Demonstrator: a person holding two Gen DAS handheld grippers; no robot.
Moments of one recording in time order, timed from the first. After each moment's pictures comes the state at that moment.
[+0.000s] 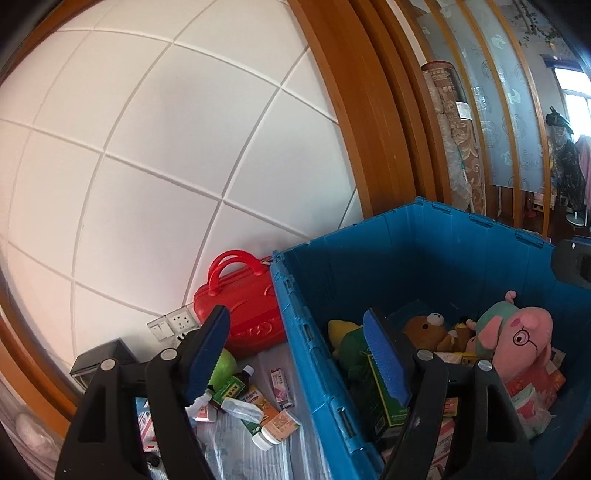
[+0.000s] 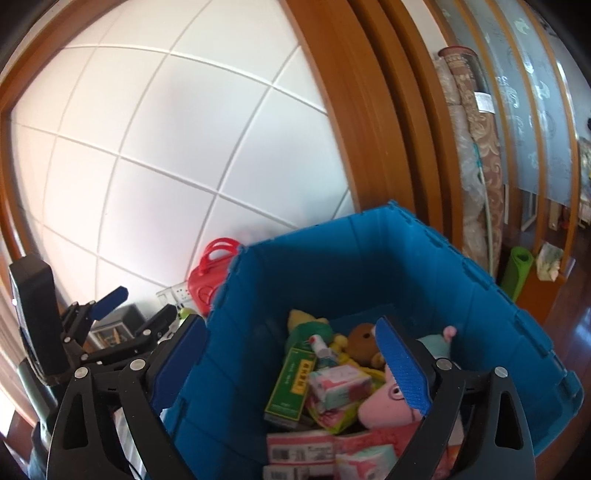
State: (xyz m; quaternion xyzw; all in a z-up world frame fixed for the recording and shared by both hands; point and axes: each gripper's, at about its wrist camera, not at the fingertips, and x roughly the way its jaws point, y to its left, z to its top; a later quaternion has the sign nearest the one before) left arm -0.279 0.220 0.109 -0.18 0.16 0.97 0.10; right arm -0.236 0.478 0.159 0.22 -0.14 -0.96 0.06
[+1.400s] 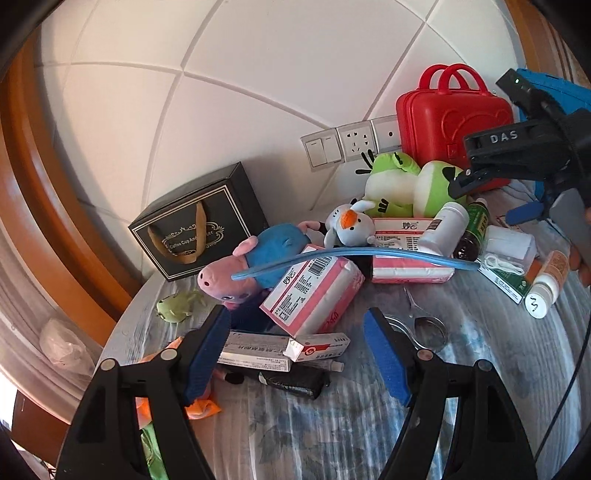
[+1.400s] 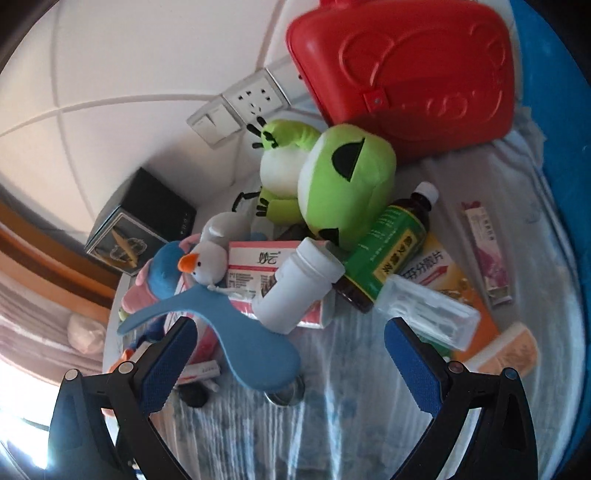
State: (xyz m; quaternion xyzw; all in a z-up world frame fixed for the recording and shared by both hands) left arm -0.394 -0.189 -0.106 -0.33 0.13 0.93 -0.08; right arm -0.553 0.054 -0.101 0.52 -0.18 -0.82 0.16
